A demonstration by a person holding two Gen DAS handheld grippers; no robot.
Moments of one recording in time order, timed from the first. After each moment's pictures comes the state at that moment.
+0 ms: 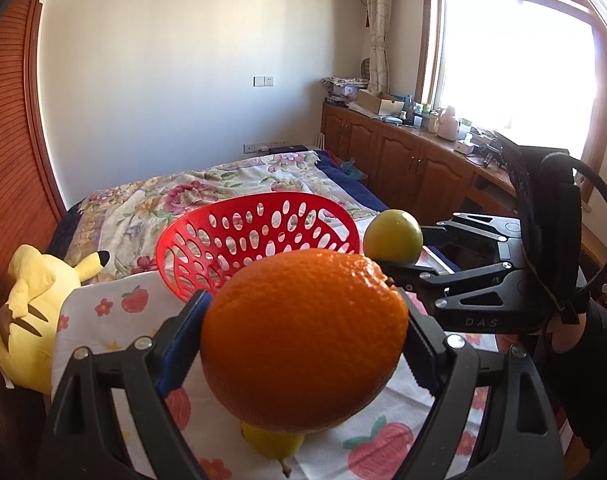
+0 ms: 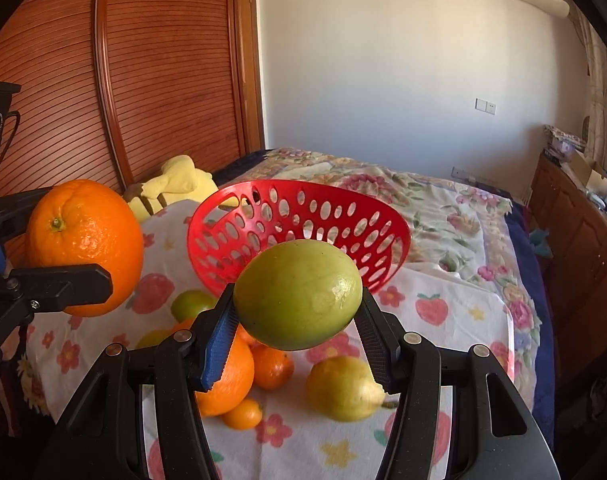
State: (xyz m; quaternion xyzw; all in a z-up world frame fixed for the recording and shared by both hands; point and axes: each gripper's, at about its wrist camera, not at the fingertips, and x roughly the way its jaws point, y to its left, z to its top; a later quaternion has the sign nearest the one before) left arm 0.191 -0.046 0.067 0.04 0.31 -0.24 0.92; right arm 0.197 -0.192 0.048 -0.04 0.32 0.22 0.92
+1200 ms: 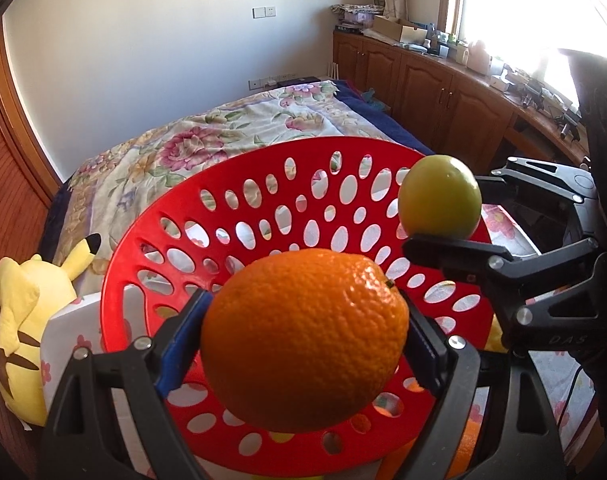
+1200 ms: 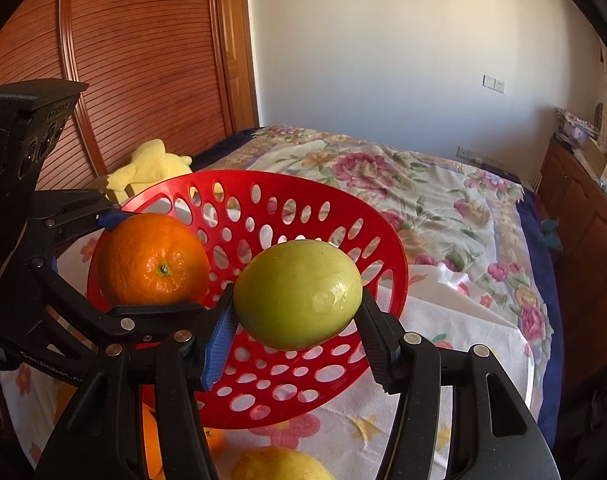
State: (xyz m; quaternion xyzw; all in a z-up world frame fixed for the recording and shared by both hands) left arm 0.349 -0.093 -0.009 0.11 0.42 -0.21 0.87; right arm 0.308 -0.196 0.007 -0.05 0.36 0.23 0.90
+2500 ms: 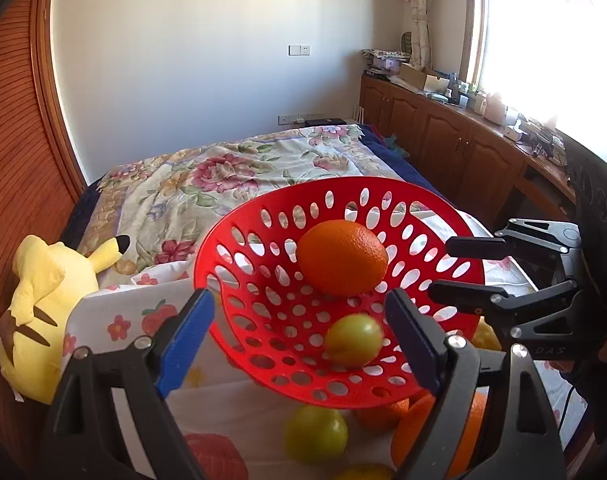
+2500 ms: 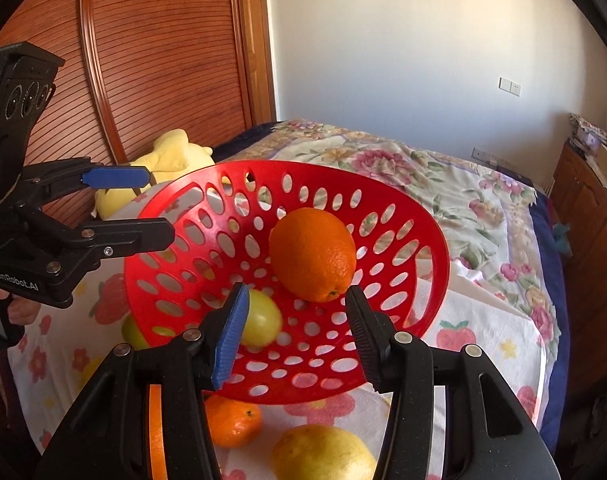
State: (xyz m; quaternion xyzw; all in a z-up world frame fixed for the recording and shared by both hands) left arm 0.304 -0.030 0.022 0.05 0.36 -0.18 0.91; right arm 0.281 -0.179 0.013 -0.06 0.36 0.25 0.90
